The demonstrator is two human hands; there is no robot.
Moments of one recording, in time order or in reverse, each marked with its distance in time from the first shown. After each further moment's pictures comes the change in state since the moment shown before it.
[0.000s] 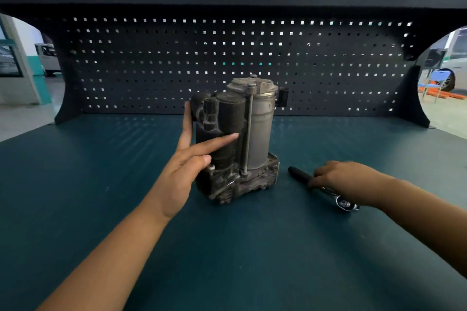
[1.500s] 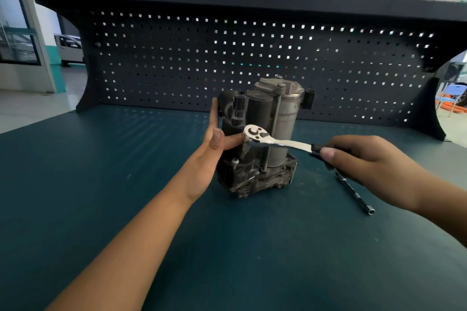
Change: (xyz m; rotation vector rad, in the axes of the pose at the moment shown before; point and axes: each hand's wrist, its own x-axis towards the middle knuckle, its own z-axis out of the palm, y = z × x) left_hand 0.001 0.006 -0.009 -0.037 -0.063 -0.215; right_hand -0.055 -0.066 -0.107 0.990 0.554 0.133
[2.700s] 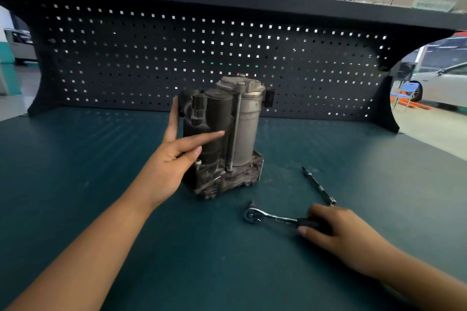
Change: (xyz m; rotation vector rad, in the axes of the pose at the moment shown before) left_hand 0.005 -0.004 0.007 0.116 0.105 0.176; right_hand -0.069 0.082 0.048 -0.290 -0.155 0.246
